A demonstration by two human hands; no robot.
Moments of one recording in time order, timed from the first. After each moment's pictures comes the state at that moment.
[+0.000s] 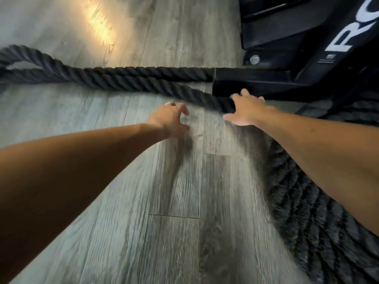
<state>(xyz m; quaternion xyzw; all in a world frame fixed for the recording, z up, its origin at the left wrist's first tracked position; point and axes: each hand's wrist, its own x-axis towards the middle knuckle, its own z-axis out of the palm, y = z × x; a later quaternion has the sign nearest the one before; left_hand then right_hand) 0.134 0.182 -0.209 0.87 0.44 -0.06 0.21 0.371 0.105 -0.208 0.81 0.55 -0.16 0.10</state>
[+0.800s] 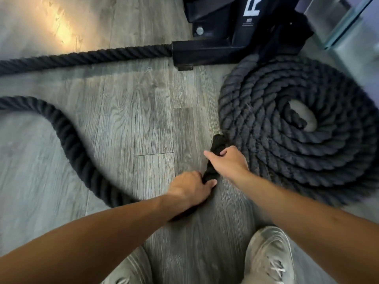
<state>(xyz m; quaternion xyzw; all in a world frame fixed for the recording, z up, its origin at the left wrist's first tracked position) 0.083 -0.164 -0.206 0.84 0.40 -0.23 0.30 0.214 -0.209 -0.196 0.90 0.18 -0.33 -0.23</state>
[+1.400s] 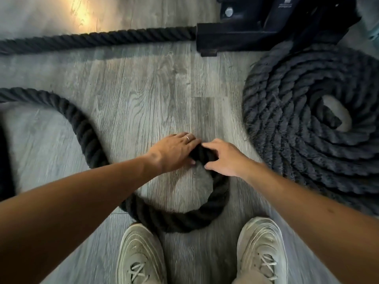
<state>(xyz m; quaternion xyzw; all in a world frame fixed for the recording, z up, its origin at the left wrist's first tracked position) 0.037 -0.054 -0.212 0.97 0.14 -0.19 0.03 0.197 -0.174 -0.223 0.76 0.50 -0.41 -0.13</state>
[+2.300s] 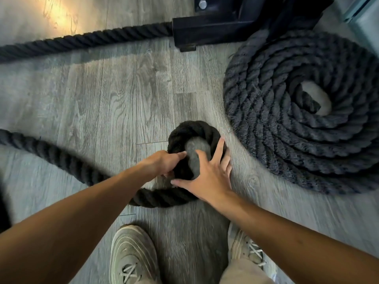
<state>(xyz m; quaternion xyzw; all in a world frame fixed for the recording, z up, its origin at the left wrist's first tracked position) 0.049 -0.092 -0.209 0.66 0.57 -0.27 0.41 0.136 -0.231 -0.231 0.87 0.40 -0.28 -0.11</state>
